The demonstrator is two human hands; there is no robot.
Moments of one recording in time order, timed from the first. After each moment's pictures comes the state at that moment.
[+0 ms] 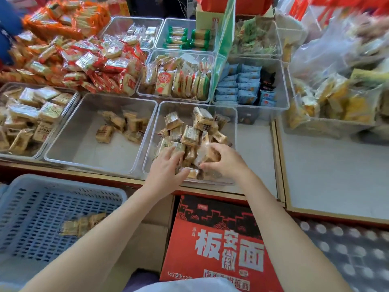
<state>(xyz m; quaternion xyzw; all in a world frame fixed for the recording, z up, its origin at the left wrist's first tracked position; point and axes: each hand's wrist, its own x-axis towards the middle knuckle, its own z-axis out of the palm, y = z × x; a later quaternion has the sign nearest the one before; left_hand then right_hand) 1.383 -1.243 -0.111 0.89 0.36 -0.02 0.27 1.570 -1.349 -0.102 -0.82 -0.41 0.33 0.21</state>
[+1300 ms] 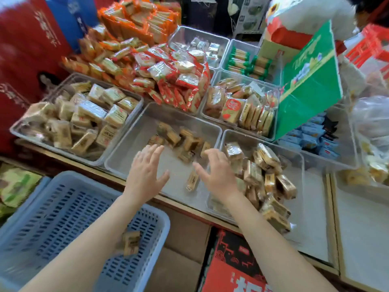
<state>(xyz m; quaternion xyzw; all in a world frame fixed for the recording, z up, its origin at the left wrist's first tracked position) 1.224 -1.057 -0.140 0.88 0.43 0.14 0.17 1.431 -1.156 -0.107 -0.78 -0.54 0.19 0.24</state>
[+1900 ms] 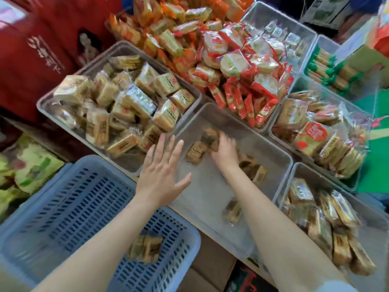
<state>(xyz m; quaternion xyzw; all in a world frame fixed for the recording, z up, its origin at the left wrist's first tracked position) 1.172 -0.955 -0.198 0.85 0.51 0.05 0.12 1.392 -0.922 -0.218 -0.82 -0.50 0.25 0.11</state>
